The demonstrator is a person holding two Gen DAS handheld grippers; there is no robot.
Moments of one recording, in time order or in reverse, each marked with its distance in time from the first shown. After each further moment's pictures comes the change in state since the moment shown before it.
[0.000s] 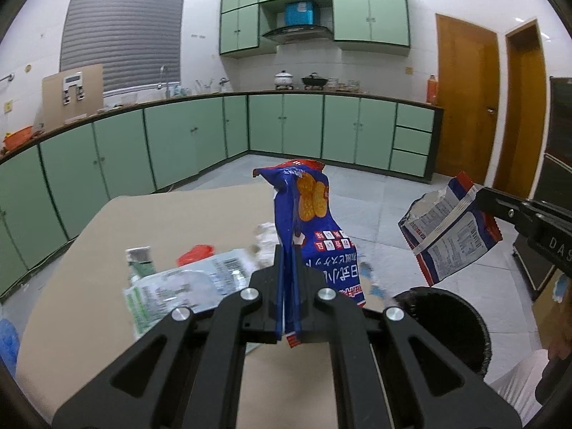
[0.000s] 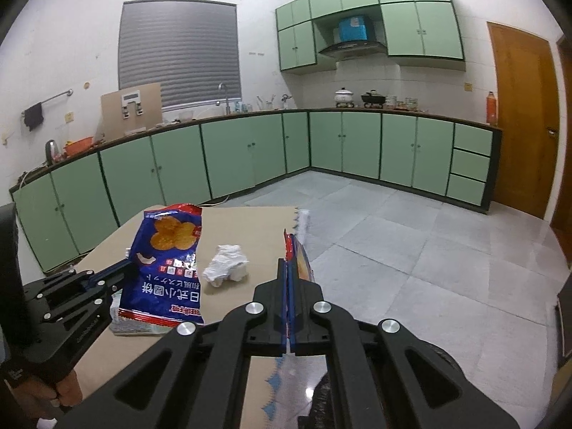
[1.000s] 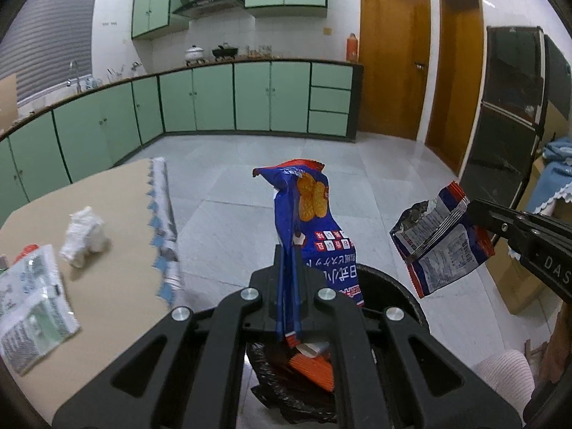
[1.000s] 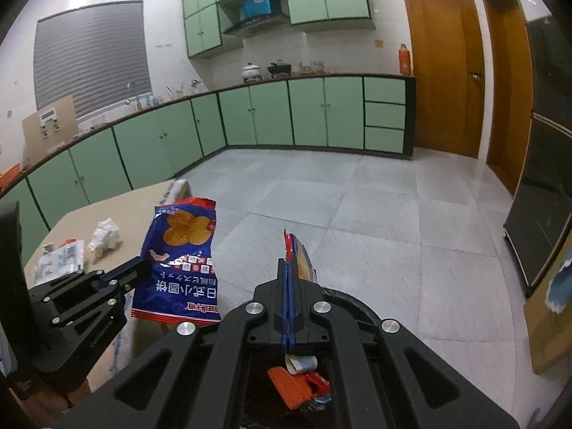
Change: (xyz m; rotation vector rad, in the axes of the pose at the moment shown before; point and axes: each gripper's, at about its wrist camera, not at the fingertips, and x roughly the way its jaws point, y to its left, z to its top) left arm 0.087 -0.179 -0.034 0.142 0.133 -0.276; right arm -0.036 -0.155 -0.074 0.212 0.111 -0.262
